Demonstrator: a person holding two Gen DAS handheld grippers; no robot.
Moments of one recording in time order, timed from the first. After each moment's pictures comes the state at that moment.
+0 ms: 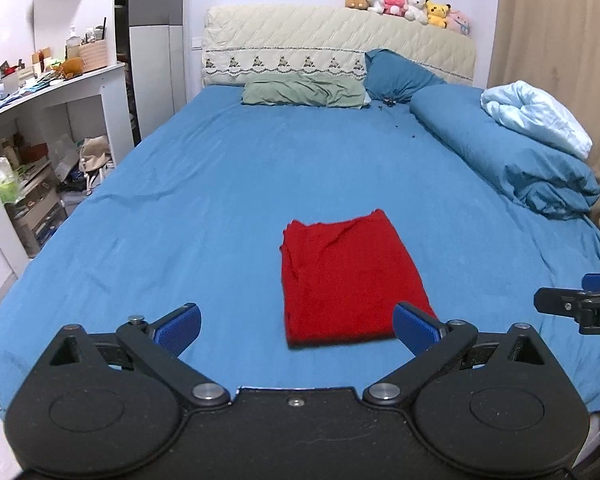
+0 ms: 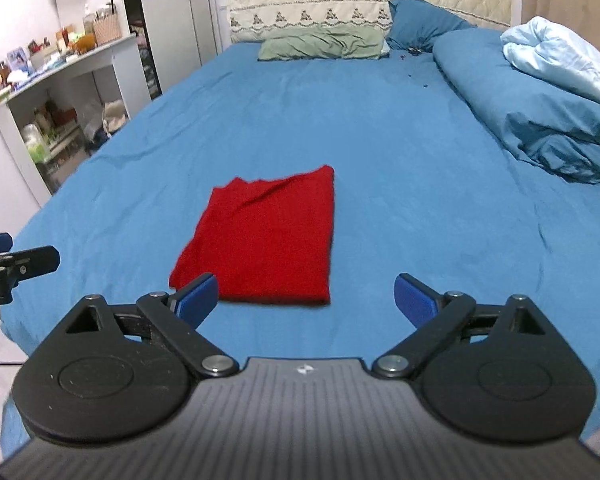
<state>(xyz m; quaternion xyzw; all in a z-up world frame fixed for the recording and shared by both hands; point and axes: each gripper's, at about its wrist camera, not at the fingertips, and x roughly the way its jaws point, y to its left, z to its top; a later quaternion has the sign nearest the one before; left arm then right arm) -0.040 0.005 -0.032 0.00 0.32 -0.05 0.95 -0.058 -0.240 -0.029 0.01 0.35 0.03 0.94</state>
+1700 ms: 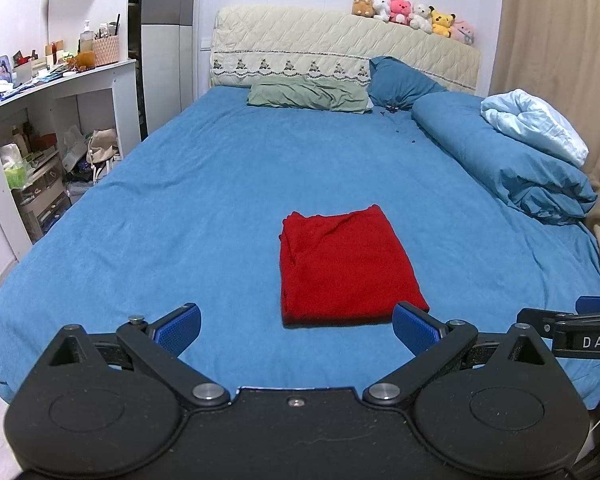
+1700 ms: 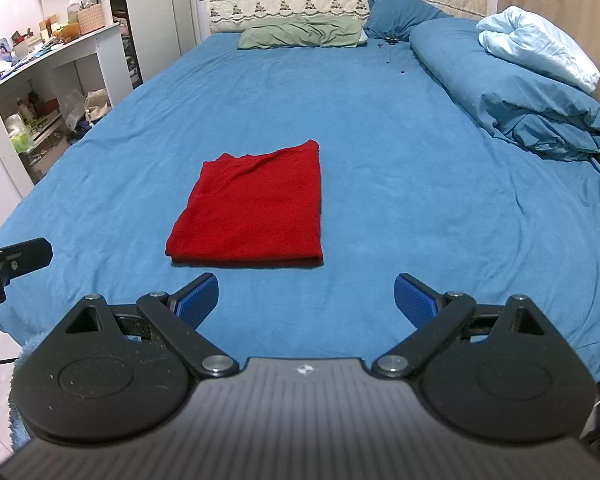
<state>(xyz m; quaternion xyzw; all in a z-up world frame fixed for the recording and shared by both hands) -0.079 0.010 -0.039 -0.02 0.31 -0.05 0.95 -0.091 -0.225 -0.042 0.00 0.36 0.00 0.93</state>
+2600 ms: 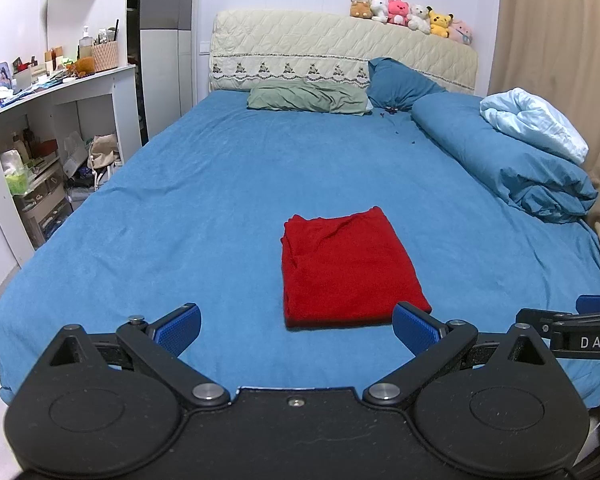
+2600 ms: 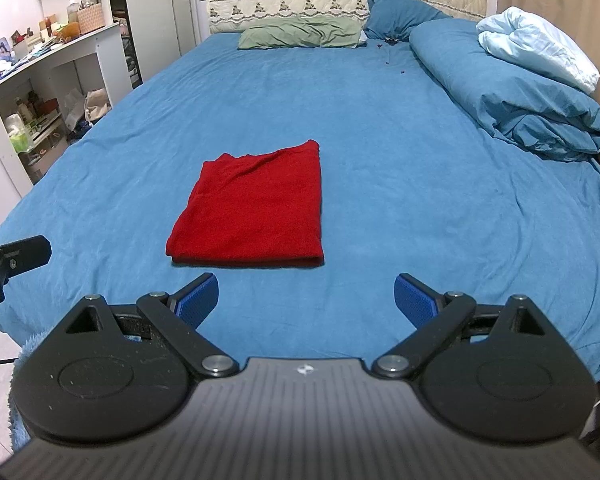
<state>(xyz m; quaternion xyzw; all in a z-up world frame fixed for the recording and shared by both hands) -0.079 0.009 -0.036 -0.01 0.31 -0.05 0.95 -0.090 -0.223 -0.041 0.00 0.36 -0.01 0.93</state>
